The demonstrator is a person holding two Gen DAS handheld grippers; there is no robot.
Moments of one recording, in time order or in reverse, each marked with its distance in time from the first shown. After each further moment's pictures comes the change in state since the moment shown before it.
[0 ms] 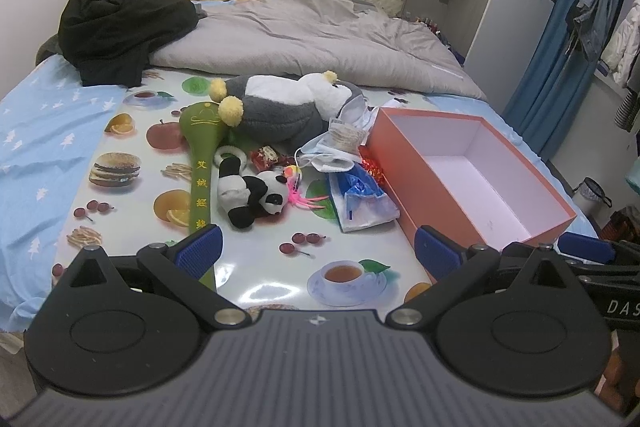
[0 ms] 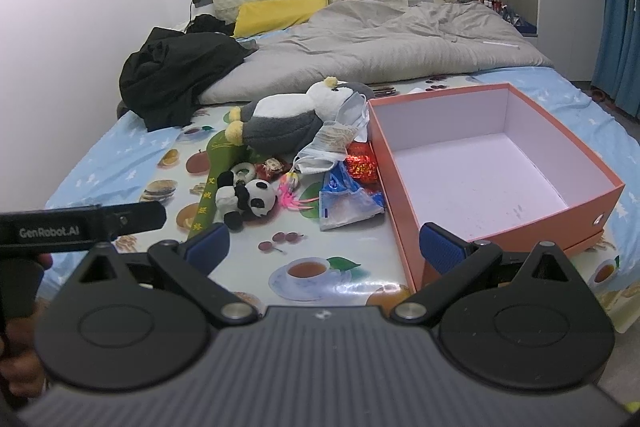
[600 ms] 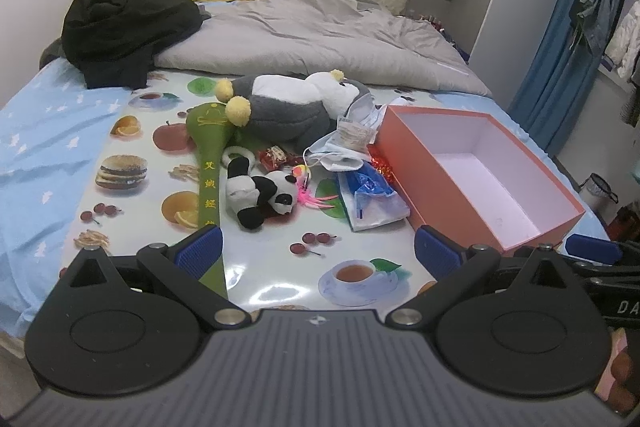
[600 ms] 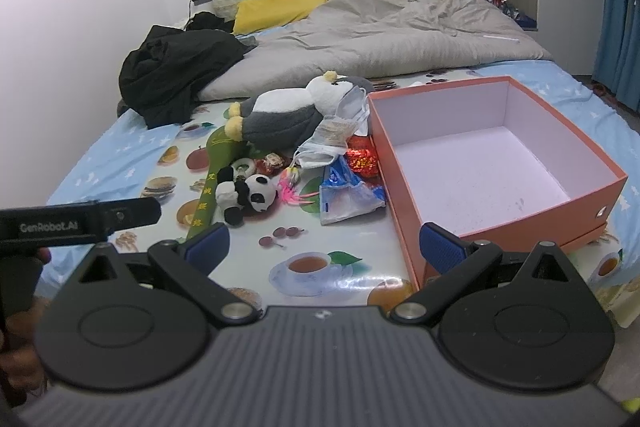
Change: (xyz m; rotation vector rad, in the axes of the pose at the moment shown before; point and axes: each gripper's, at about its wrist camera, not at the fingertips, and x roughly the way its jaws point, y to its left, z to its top) left arm 0.005 0.009 -0.001 0.020 0.003 0.019; right arm 0.001 -0.001 -0.004 0.007 0.010 0.004
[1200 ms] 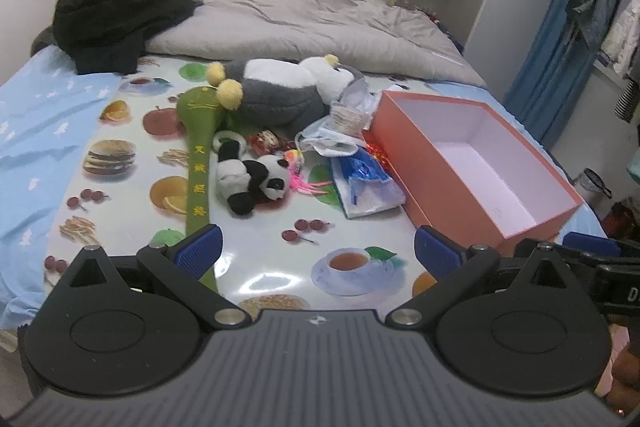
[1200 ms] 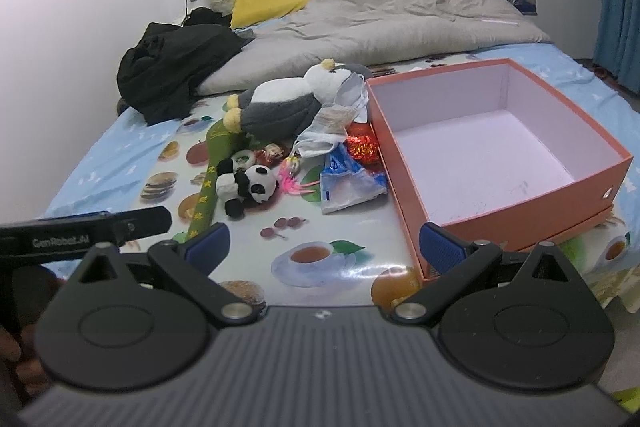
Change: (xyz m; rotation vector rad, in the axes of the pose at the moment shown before) left arm 0.017 -0.001 -0.008 0.001 0.038 -0.040; right arm 0.009 -0.004 -0.005 0.030 0.030 -0.002
